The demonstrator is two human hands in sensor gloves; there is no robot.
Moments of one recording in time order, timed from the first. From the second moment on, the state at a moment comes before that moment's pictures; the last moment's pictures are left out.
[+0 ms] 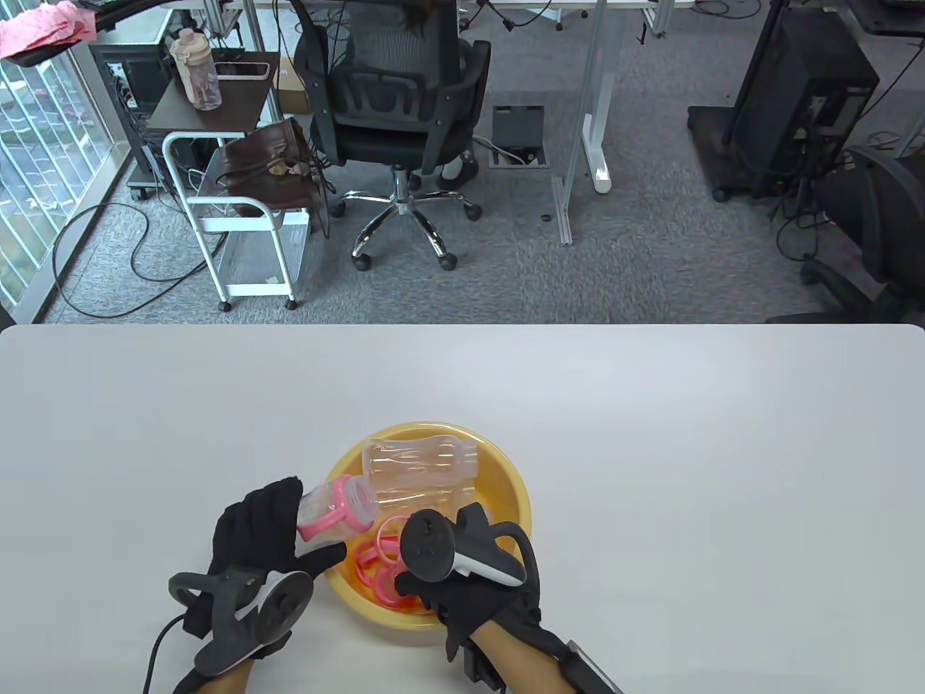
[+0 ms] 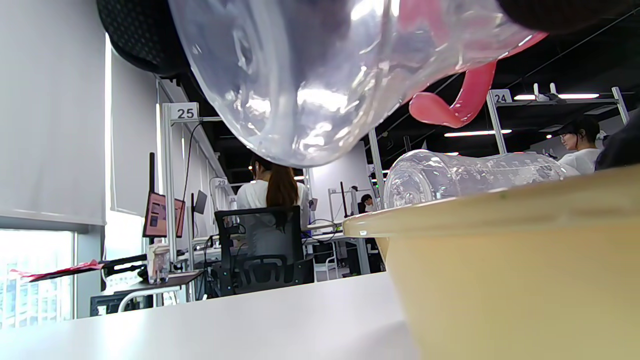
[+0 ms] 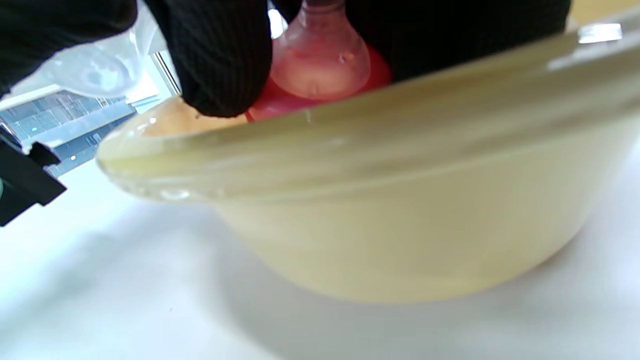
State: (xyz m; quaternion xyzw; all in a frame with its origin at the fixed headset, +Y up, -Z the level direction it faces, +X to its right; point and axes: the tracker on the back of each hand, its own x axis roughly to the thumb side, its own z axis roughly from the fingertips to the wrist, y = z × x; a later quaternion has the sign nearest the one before) left_hand -0.239 -0.677 -0.249 0.25 -0.07 -0.04 0.96; right_hand -0.024 -0.690 -0.284 0.23 0.18 0.95 0.11
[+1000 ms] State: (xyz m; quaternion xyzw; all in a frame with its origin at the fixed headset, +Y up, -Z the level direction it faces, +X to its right) left_hand -0.227 -0.674 -0.242 0.24 -0.15 -0.02 0.96; right_hand -0.018 -0.645 -0.270 0.36 -0.01 0.89 0.29
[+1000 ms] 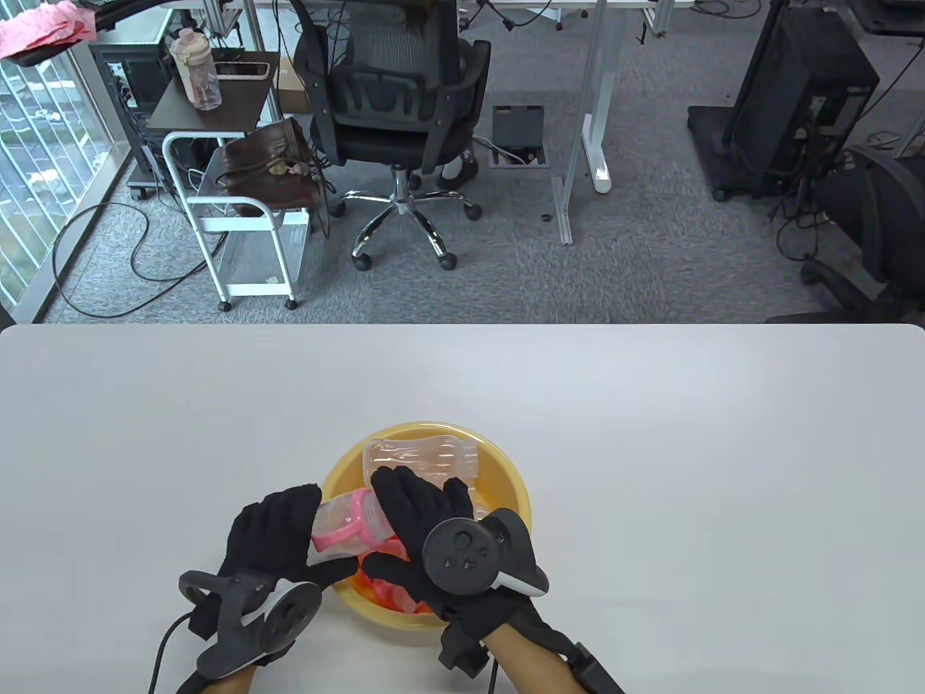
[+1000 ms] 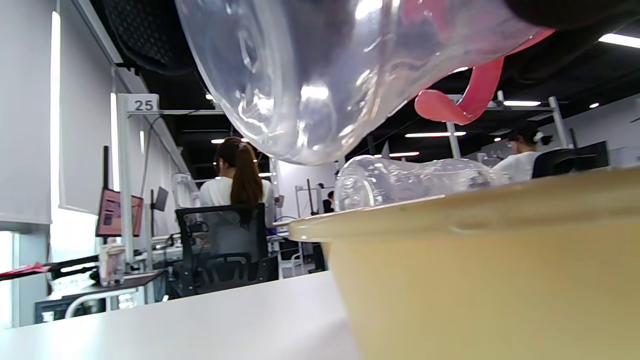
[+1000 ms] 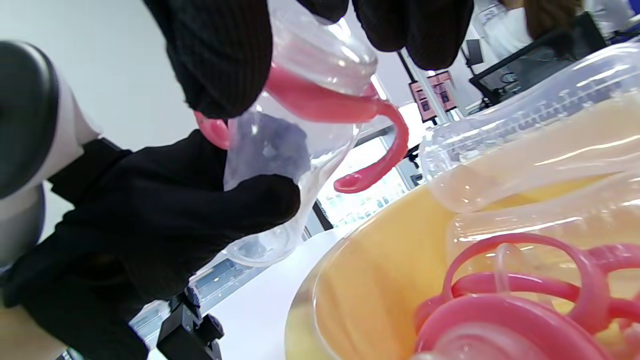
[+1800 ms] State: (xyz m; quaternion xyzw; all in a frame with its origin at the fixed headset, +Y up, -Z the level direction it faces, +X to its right) left_hand -0.225 -0.679 -0.242 0.23 -0.17 -0.03 0.96; right_hand -0.009 -0.643 -0.275 0.35 0.00 0.88 0.31
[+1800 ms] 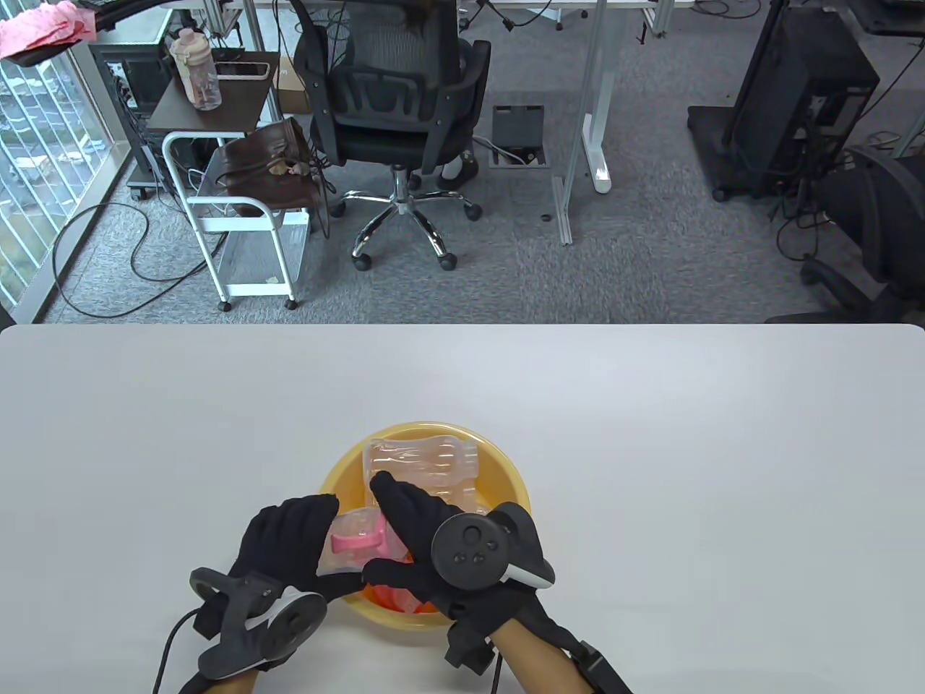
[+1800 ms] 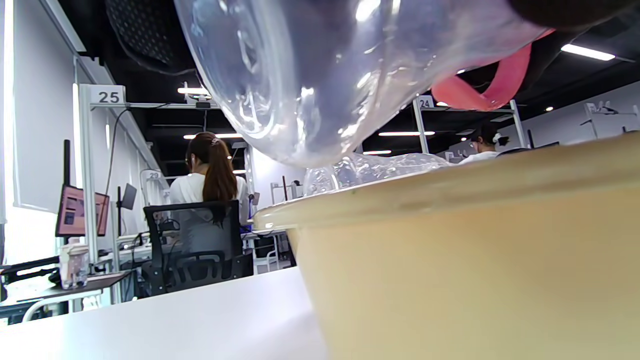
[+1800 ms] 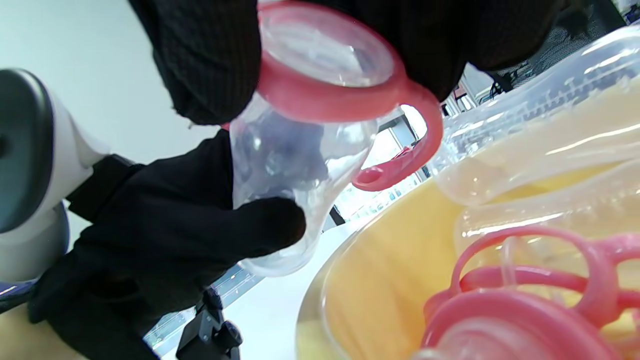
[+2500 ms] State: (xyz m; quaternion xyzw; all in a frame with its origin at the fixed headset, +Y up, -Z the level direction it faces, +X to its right) left_hand -0.247 -0.678 -0.256 0.24 -0.05 -0.03 0.97; right_hand -0.009 -0.650 -0.286 0.21 0.02 0.97 0.08
